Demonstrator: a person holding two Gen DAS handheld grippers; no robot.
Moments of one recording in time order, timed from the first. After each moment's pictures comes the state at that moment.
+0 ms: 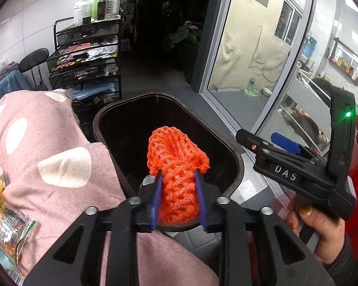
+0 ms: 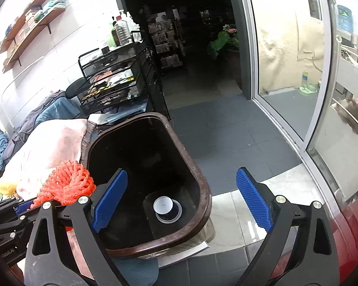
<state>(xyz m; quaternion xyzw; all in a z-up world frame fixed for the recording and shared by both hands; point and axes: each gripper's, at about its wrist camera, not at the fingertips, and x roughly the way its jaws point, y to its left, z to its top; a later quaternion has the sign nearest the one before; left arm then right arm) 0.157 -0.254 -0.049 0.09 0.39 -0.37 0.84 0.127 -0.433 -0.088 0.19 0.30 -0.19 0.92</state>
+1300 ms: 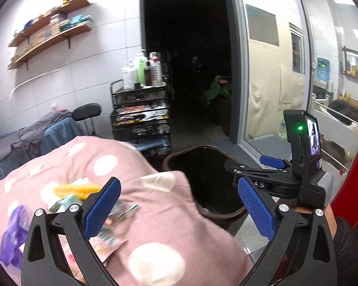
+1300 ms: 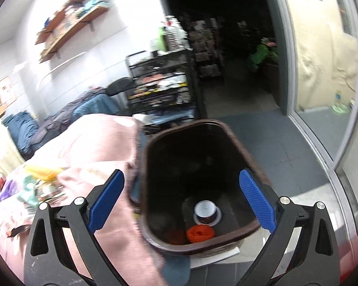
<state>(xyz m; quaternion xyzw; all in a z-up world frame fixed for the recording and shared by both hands) 0.069 -0.157 0.012 0.10 0.20 -0.26 0.94 0.127 -0.346 -0.061 0.15 0.25 -0.06 0.95</state>
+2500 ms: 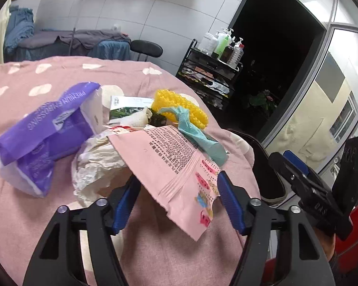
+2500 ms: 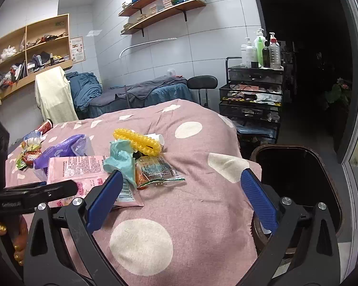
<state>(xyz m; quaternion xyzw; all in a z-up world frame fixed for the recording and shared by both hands) 0.090 0.009 -0.044 -0.15 0.34 -0.16 0.92 0.123 -0.202 -0.039 0.04 0.23 0.14 0.96</state>
